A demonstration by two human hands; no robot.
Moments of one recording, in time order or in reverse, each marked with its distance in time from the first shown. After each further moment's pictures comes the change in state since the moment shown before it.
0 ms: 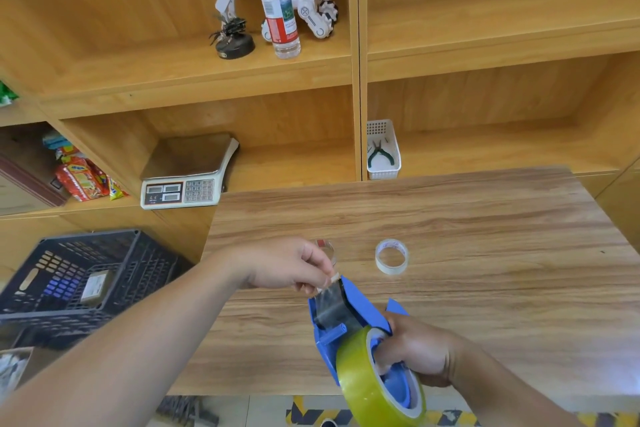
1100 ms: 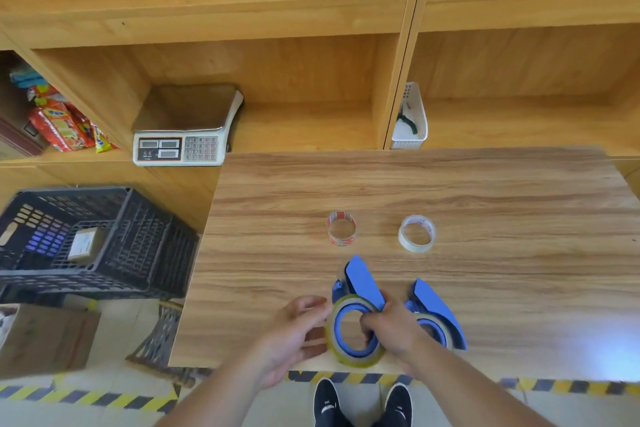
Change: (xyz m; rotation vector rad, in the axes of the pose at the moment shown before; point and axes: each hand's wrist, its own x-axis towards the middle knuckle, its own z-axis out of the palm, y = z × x) left_hand 0.033 -0.186 0.108 -1.103 0.270 -0.242; right_hand 0.118 0.050 0.041 -0.029 0.639 0.256
